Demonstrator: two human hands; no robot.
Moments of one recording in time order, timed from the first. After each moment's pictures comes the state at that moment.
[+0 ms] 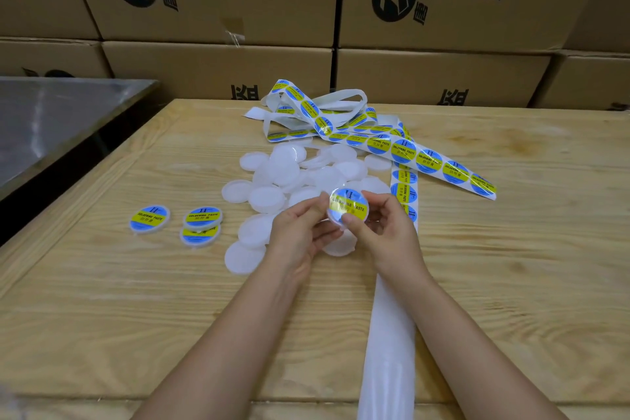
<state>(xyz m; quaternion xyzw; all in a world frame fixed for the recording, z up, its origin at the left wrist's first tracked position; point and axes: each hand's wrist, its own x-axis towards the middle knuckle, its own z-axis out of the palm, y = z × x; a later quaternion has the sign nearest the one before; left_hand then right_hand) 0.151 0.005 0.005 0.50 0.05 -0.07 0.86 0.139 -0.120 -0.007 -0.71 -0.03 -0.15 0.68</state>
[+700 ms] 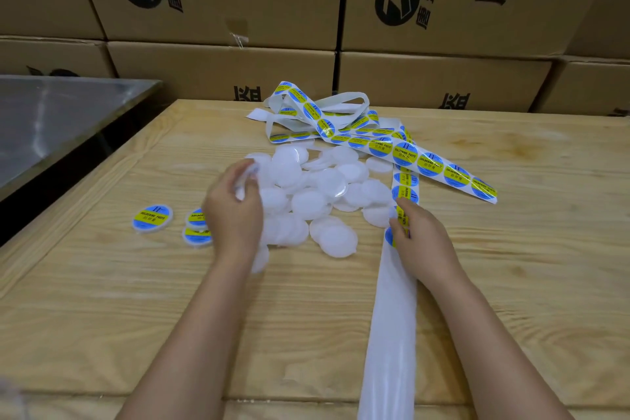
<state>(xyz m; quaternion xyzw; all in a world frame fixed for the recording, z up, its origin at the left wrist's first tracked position) 0.172 0.065 0.013 0.74 0.09 0.36 0.57 0.152 -0.175 -0.017 -0.94 0.02 -0.13 0.30</state>
